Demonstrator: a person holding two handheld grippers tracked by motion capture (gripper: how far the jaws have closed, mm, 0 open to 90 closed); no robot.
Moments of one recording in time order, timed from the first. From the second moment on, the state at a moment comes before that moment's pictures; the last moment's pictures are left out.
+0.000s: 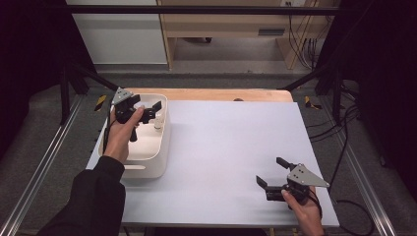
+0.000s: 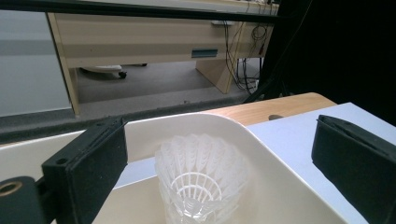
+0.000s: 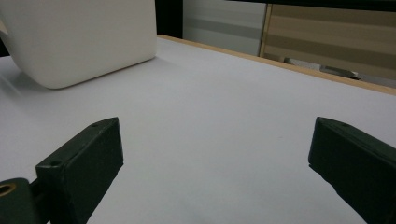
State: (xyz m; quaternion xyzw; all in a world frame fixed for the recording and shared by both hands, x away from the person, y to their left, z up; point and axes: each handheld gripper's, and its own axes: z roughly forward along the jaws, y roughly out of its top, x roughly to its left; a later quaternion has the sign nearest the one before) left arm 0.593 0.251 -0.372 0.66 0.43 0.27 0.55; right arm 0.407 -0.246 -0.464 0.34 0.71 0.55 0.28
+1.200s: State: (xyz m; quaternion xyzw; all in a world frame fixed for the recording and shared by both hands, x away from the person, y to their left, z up) left arm 0.578 0.246 -0.358 0.66 0.39 0.28 0.57; right arm 0.407 -0.246 -0.464 0.34 0.71 0.55 0.28
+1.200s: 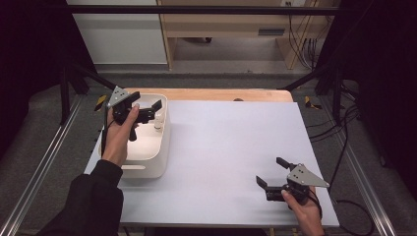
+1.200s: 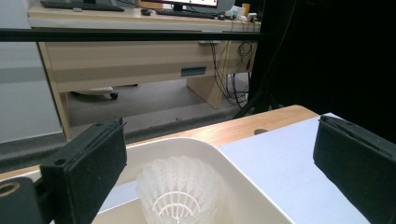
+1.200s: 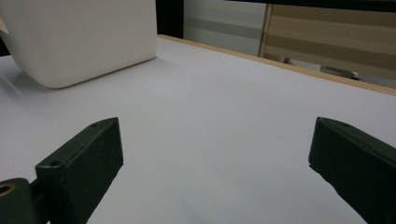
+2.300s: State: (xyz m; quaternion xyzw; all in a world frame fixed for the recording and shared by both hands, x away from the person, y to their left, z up) left arm 0.541 0.226 -0.333 0.69 0.35 0.25 0.58; right arm 0.406 -0.244 -0.464 0.33 0.72 0.55 0.27
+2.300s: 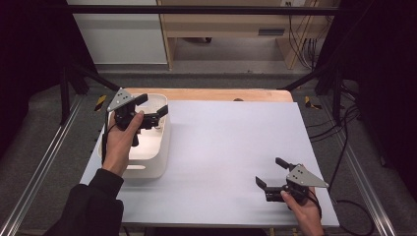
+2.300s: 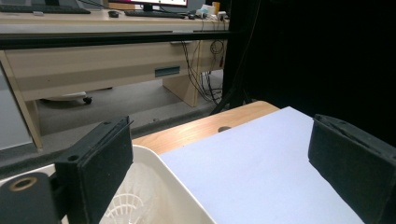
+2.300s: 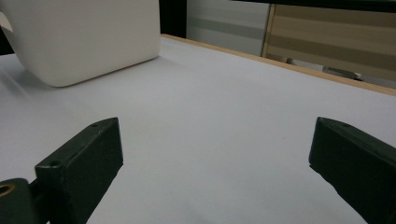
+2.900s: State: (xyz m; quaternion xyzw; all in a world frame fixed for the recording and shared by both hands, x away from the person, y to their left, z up) left arm 0.512 0.220 -0.316 0.68 0.36 0.26 0.58; right arm 0.405 -0.243 -0.464 0.33 0.72 0.55 0.28
